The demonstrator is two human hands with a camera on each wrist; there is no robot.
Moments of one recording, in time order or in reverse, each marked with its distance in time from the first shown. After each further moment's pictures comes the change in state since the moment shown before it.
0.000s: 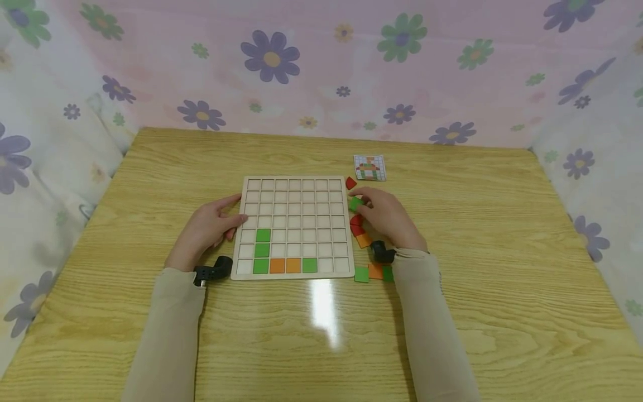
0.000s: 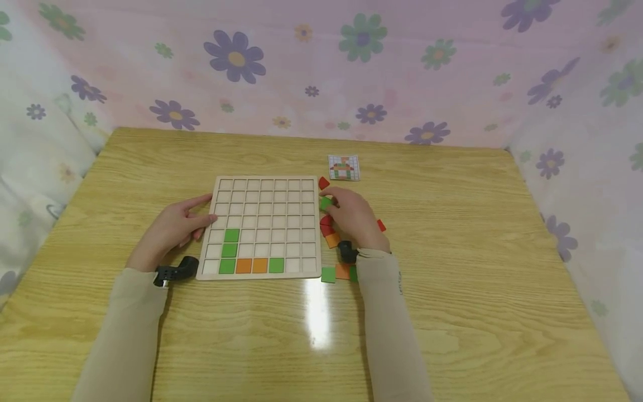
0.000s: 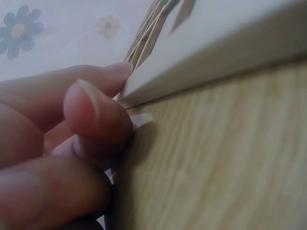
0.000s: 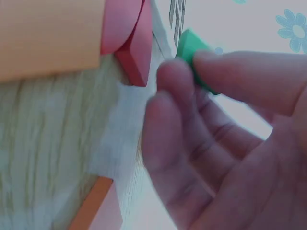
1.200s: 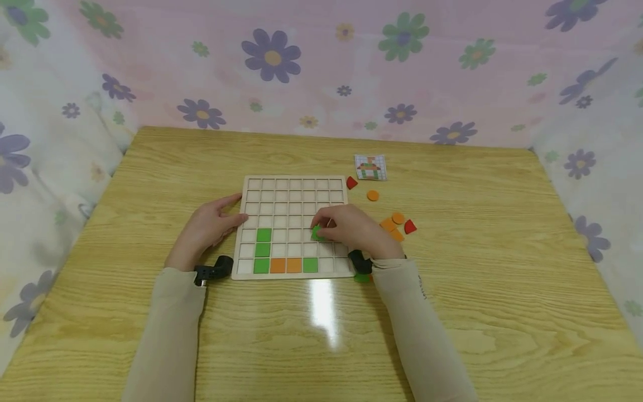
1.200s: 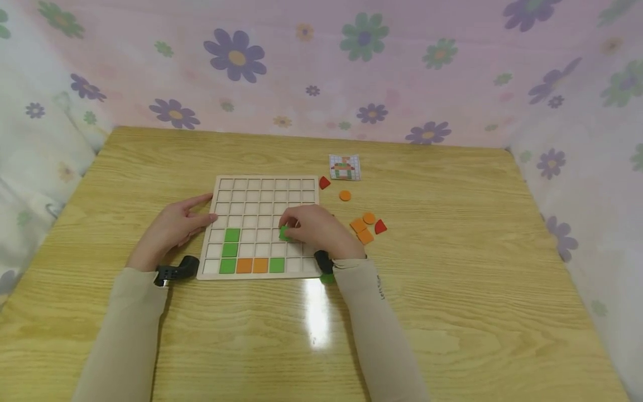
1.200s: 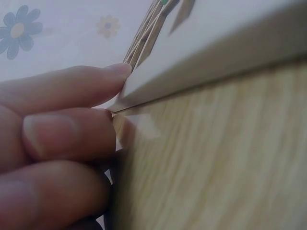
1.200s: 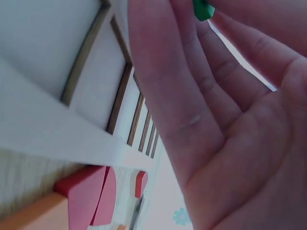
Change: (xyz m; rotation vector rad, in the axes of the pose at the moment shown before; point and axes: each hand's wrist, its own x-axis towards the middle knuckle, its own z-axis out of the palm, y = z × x) left_hand -0.001 0.001 -0.001 0.050 0.011 0.021; right_hand -0.004 -0.049 0.030 -0.026 -0.242 -0.245
